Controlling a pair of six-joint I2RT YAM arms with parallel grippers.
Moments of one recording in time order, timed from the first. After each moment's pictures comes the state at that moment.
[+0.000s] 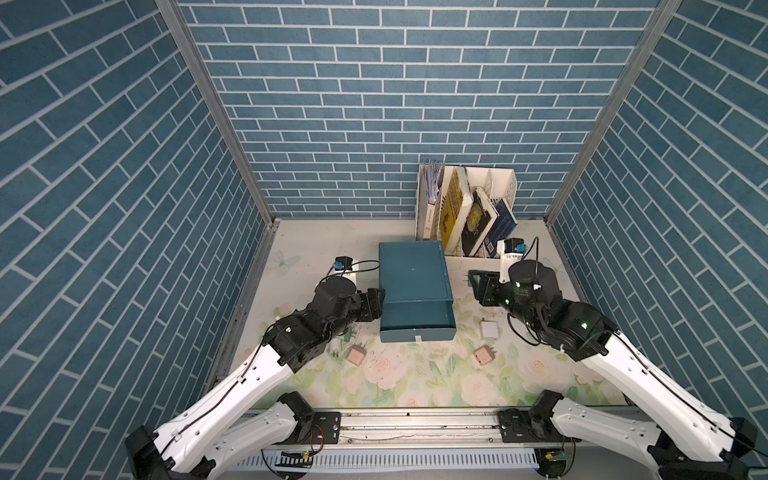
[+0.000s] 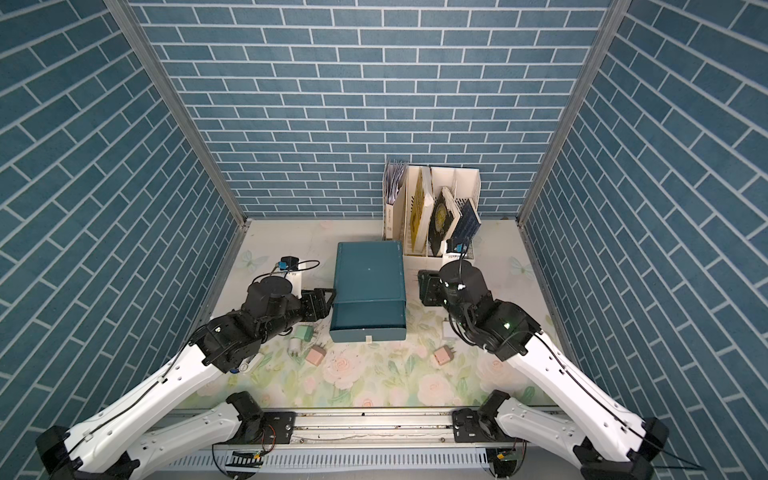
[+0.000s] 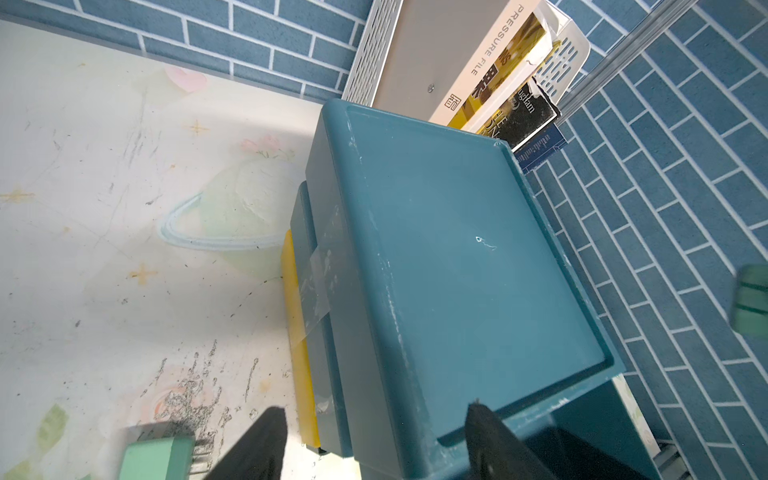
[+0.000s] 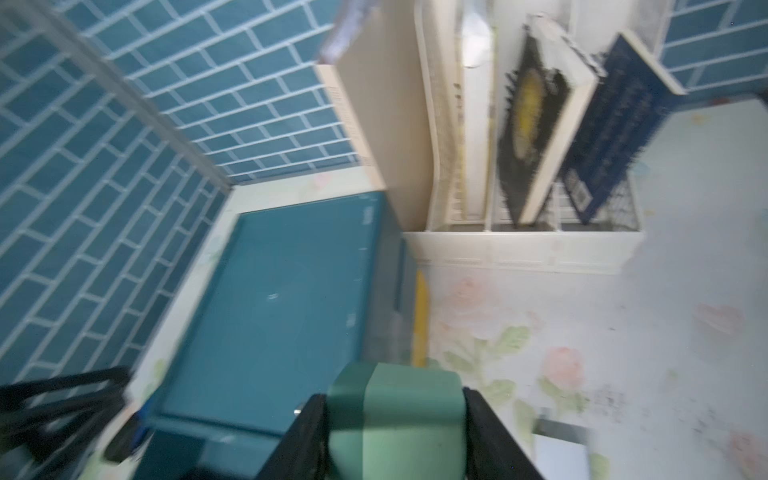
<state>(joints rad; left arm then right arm) -0.72 0.90 0.89 -0.53 -0.15 -0.63 0.92 0.96 1.15 -0.69 0.34 0.59</state>
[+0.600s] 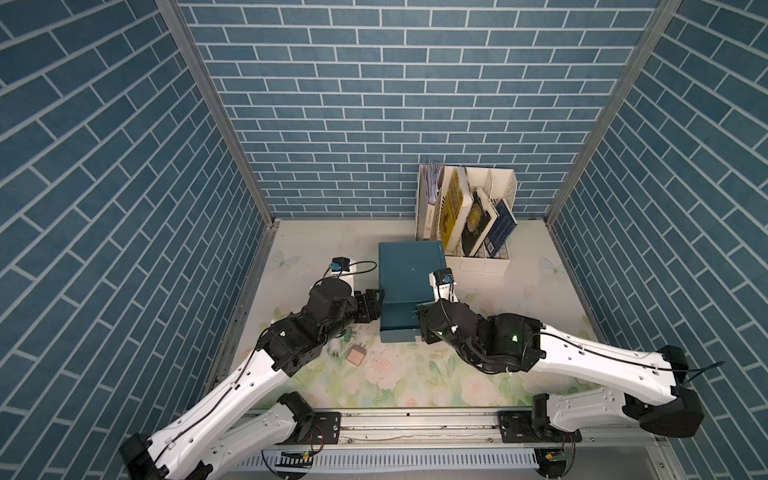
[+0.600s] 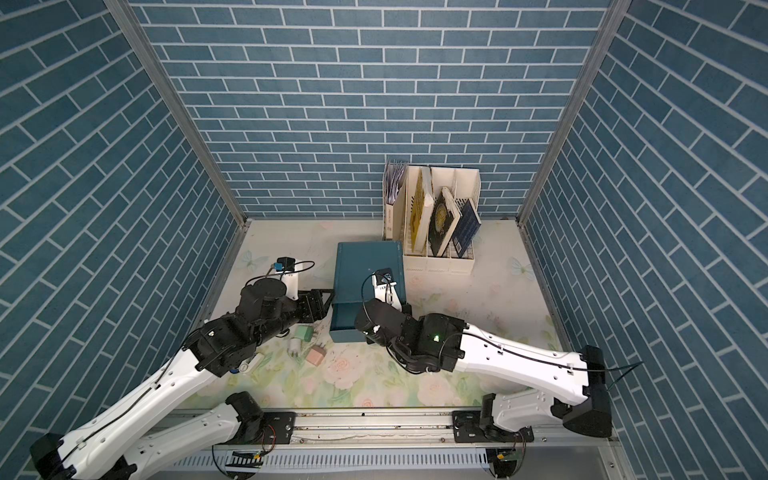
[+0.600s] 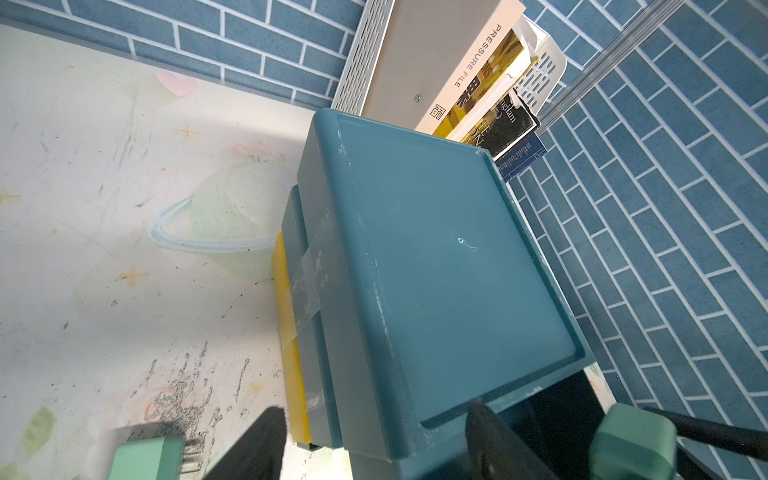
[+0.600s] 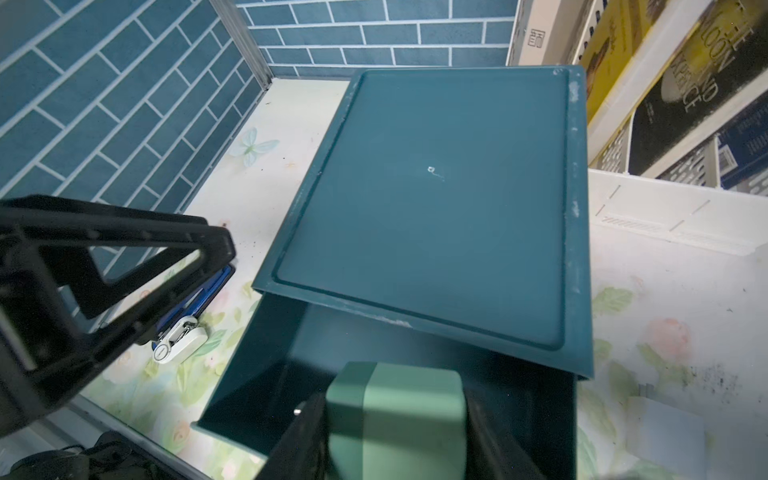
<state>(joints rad) -0.72 0.87 0.89 -0.53 -0.14 -0.64 1.34 1.27 1.25 -0.76 0.61 0.77</state>
